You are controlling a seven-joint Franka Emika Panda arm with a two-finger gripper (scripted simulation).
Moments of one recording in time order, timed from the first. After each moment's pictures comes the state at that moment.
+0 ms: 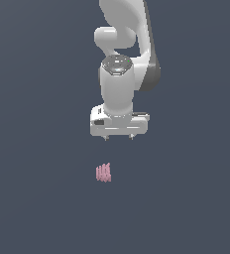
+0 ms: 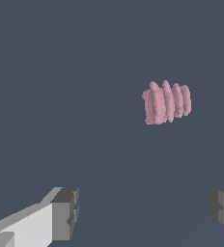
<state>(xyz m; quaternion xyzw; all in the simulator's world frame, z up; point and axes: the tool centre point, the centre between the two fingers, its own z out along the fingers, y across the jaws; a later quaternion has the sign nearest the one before) 0.020 0.015 0.184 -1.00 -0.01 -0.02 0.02</state>
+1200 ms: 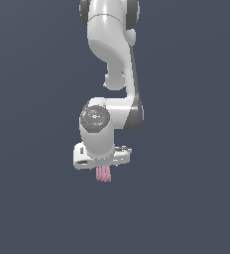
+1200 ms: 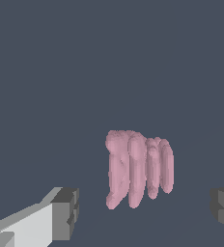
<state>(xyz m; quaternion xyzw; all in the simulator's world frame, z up) 0.103 -0.045 0.103 -1.00 -0.07 0.00 0.00</state>
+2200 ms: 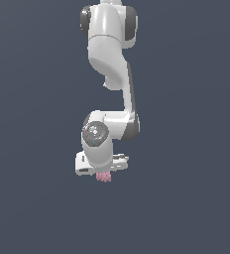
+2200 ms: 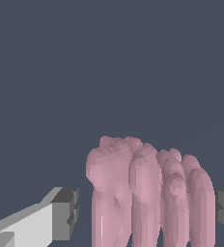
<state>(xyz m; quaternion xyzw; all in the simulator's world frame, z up) 0.107 -0.051 0.051 -1.00 -0.07 0.00 0.00</state>
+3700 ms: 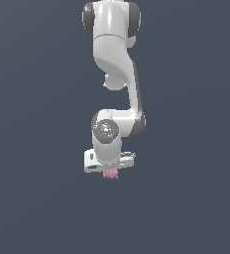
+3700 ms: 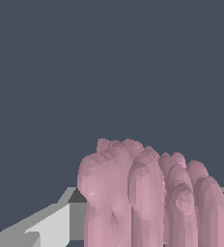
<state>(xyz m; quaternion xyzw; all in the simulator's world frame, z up) 0.094 -0.024 0.045 -1.00 -0.07 0.00 0.00</state>
